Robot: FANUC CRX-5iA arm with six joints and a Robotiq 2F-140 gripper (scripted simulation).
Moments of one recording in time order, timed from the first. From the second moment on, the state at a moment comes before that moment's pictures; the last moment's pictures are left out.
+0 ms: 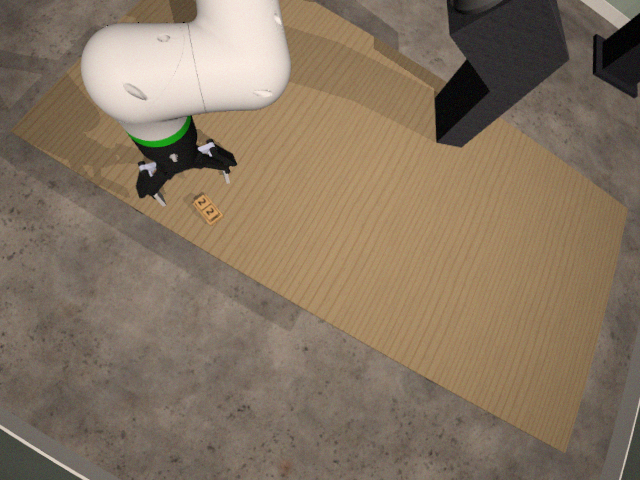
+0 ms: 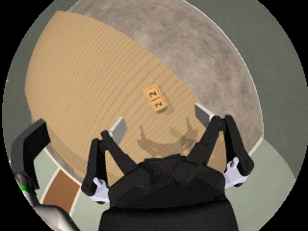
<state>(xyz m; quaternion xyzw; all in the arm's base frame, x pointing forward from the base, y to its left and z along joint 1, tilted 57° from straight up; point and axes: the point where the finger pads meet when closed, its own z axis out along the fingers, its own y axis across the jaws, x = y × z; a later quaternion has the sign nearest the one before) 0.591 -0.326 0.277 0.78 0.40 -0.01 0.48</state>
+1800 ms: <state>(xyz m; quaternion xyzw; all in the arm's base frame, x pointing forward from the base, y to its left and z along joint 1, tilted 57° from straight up) 0.594 -0.331 0.273 0.71 0.51 -0.08 0.47</state>
